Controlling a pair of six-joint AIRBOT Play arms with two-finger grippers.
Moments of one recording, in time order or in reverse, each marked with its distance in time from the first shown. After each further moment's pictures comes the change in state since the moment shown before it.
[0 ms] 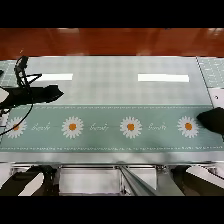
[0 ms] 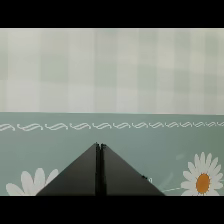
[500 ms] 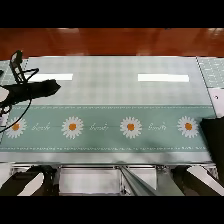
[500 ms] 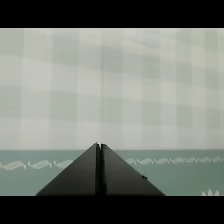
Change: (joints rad) left arm 0.001 -0.014 0.012 0.000 0.155 0.022; right arm -0.075 0.126 -0.311 -0.127 0.001 0.042
